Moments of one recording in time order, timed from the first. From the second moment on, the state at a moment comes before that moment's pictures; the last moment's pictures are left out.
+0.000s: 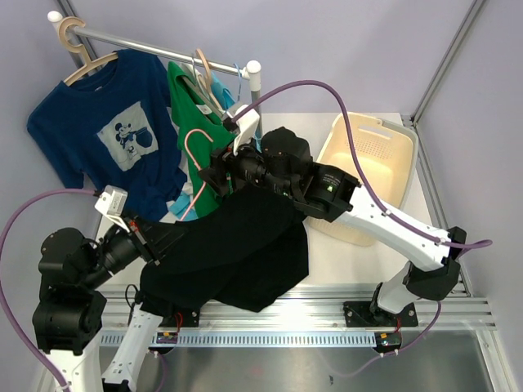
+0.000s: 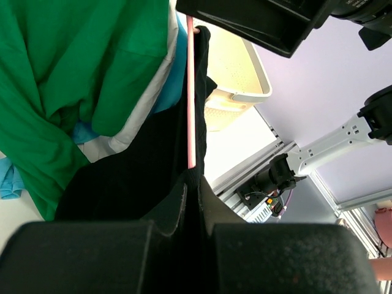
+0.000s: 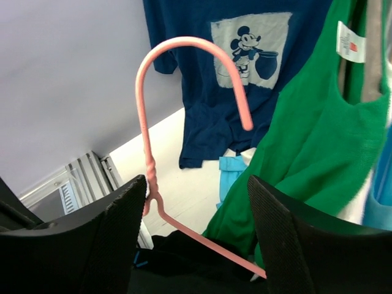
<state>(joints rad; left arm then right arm) -0.06 0.47 1.26 -0.97 0.70 -0.43 1.11 1.57 1.83 -0.39 0.09 0.19</state>
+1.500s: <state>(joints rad) -0.12 0.73 1.32 -0.45 0.91 -0.59 1.23 1.23 2.04 -0.81 0.49 0.15</state>
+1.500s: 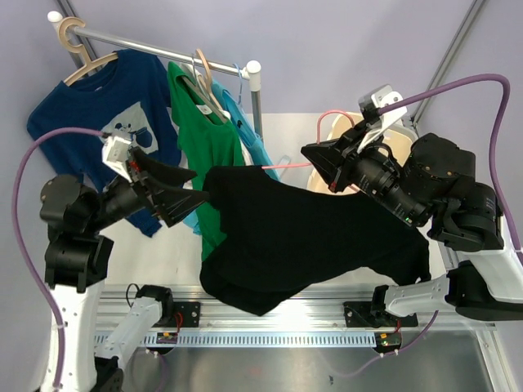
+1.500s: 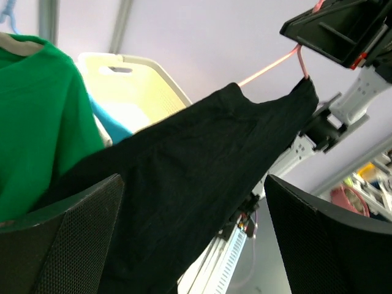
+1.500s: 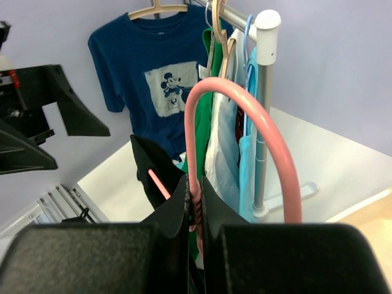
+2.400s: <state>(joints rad) -0.60 0.78 1.25 -0.48 0.80 -0.23 1.23 1.08 1.96 -0.95 0.26 0.20</state>
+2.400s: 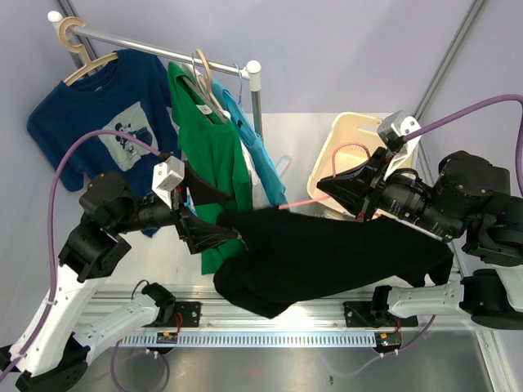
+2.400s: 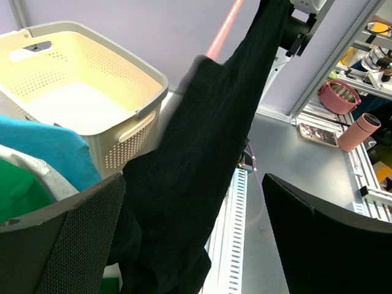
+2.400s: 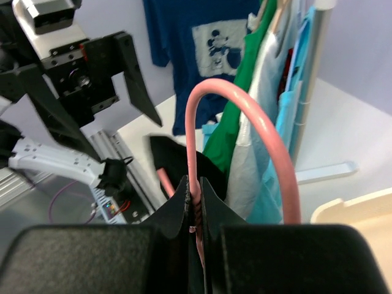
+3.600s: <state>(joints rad) -0.62 0.69 1.09 -0.50 0.81 -0.23 1.23 1.01 1.96 -0.92 0.28 0.24</state>
